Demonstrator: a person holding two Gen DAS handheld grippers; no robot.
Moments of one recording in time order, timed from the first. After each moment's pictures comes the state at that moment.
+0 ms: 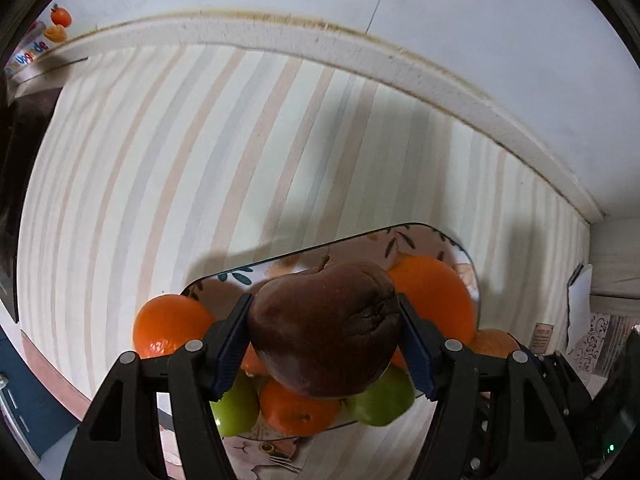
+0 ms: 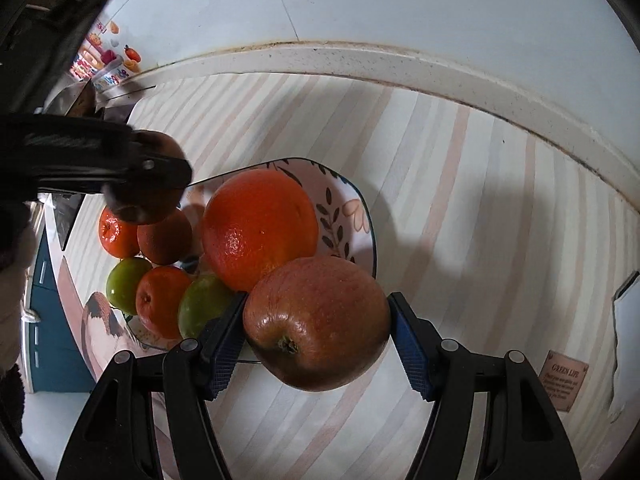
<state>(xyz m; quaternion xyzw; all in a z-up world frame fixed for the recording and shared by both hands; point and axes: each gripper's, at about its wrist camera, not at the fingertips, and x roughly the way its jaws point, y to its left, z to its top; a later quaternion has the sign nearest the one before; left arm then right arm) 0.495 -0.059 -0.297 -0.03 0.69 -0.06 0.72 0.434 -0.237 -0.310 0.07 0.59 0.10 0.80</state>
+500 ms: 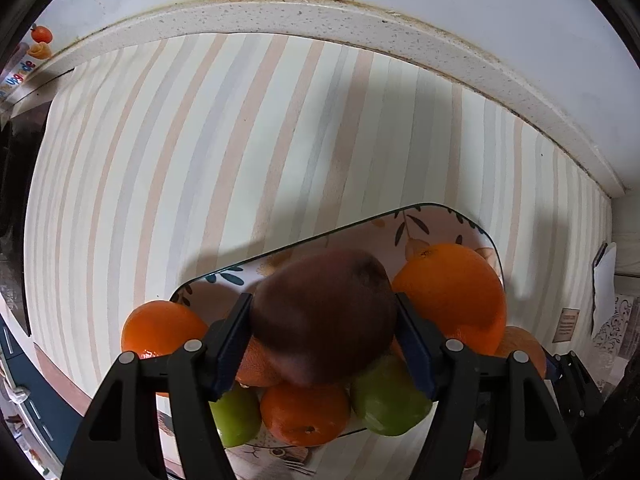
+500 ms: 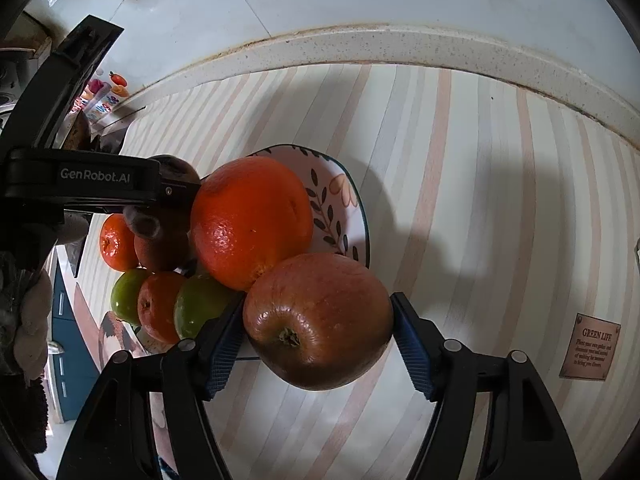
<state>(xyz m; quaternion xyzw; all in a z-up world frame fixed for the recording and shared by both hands) 0.499 -0.079 -0.315 0.02 0.71 -0.06 0.70 0.423 -0.257 -0.325 0.14 0.59 0.09 0.79</state>
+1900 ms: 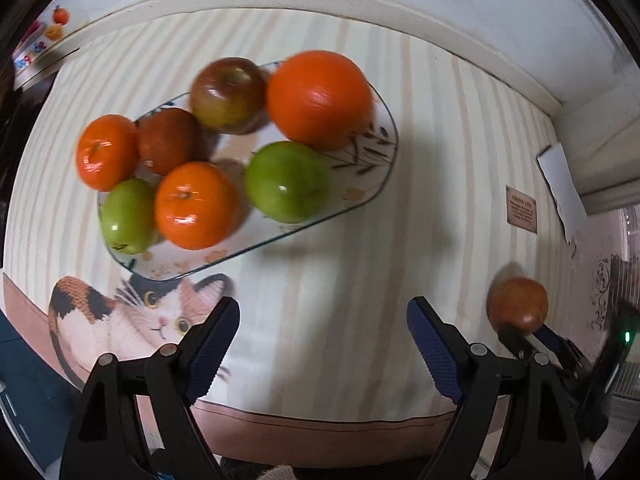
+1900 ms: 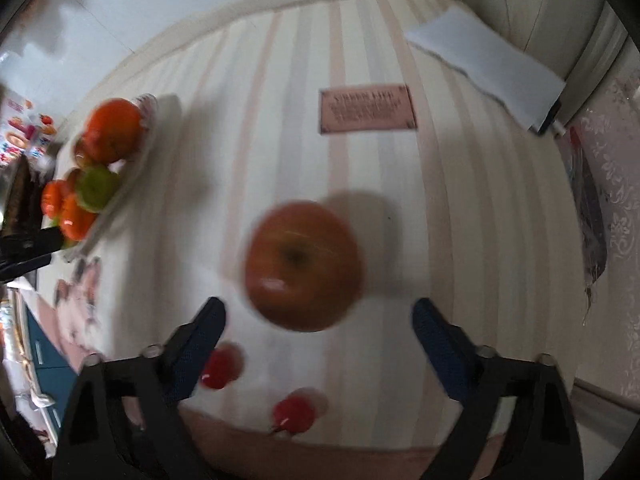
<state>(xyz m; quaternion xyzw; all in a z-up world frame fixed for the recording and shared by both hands) 0.336 -0.128 -0.279 0.01 0.67 -0.11 0.73 0.227 -0.387 -0.346 0.23 0.59 -0.07 0.77</state>
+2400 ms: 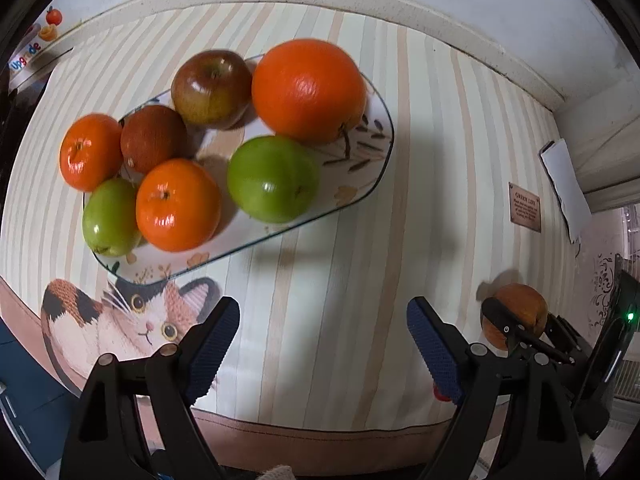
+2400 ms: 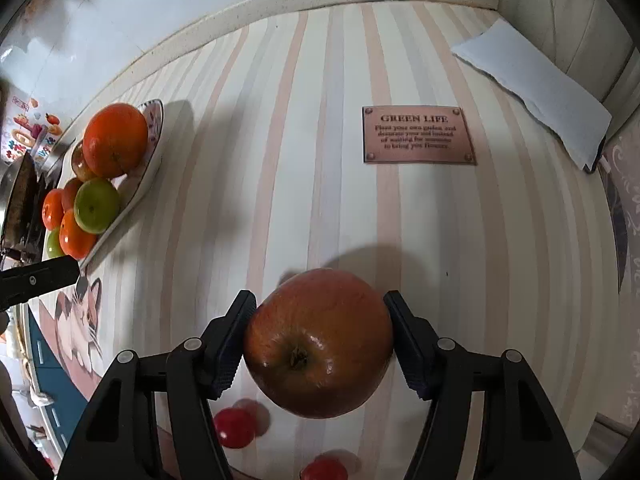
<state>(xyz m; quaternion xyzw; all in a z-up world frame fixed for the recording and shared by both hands) 0.340 -0.133 -0.297 0.02 0.67 -0.11 0.73 0.265 -0.360 -0.350 0.18 0.60 -0.05 0.78</state>
